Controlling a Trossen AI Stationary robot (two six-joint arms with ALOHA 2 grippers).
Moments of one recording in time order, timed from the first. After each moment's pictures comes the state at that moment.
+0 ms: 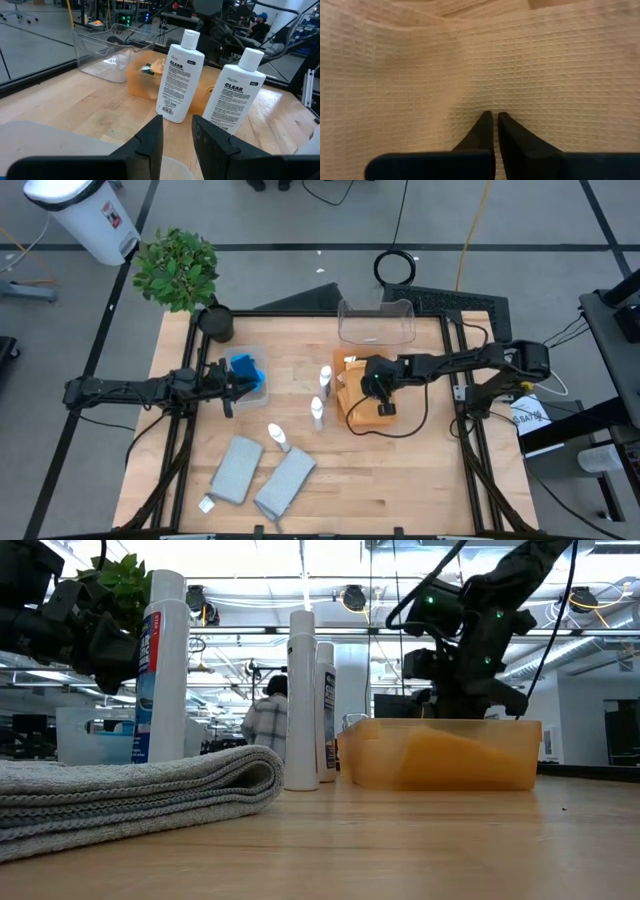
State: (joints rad) left arm 0.02 0.20 0.02 0.06 -0.18 -0.24; right arm -0.18 1.50 0.75 -0.32 -0.05 -0.33
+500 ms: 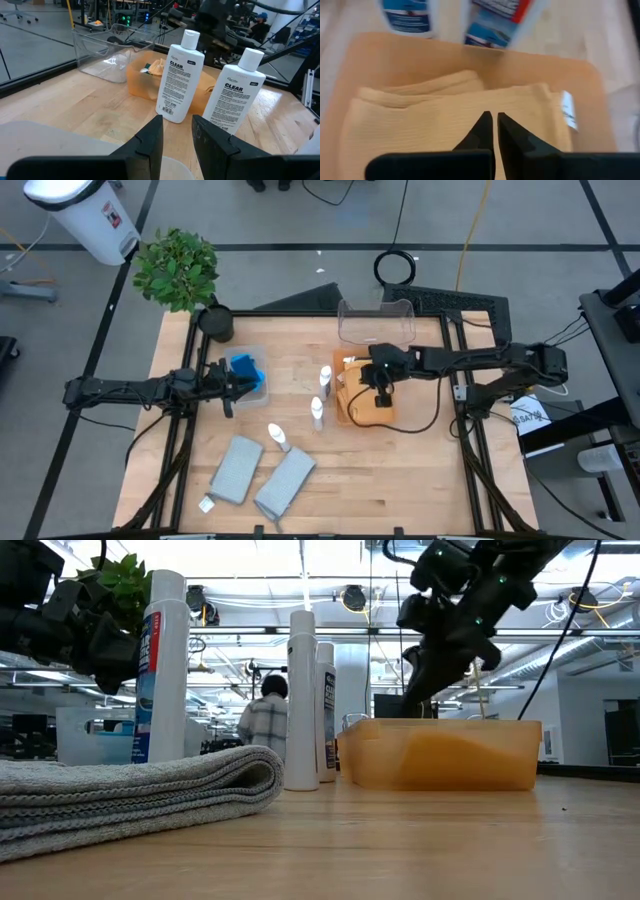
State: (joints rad) left arm 0.02 0.20 0.02 0.06 -0.18 -0.24; right arm -0.21 1.35 0.80 -0.26 -0.05 -0.33
